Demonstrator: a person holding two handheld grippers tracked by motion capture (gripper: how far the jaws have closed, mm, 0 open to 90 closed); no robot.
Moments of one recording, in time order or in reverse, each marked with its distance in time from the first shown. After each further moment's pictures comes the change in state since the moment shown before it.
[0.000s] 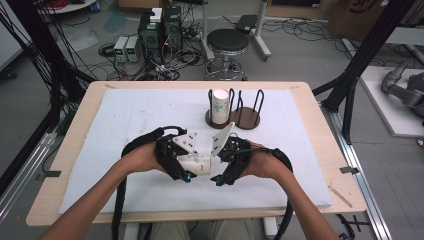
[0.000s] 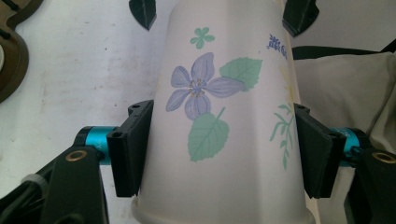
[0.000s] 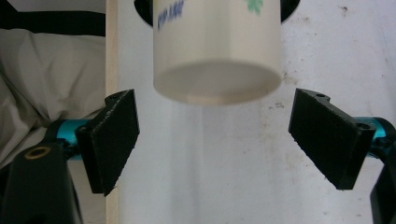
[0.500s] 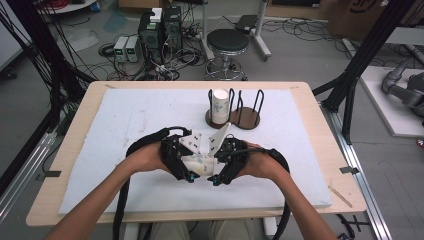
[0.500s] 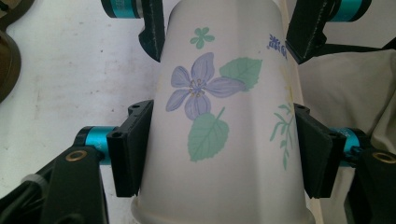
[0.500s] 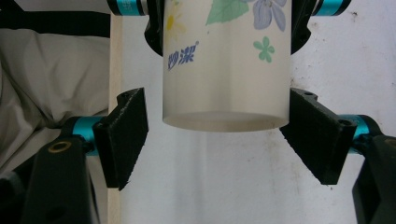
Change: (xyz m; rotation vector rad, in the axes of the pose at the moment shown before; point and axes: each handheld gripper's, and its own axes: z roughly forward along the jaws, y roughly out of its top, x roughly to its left) left arm 0.002 0.004 0.008 0.018 -0.005 0.003; right arm 0.000 0.005 0.005 0.002 0.021 -0.014
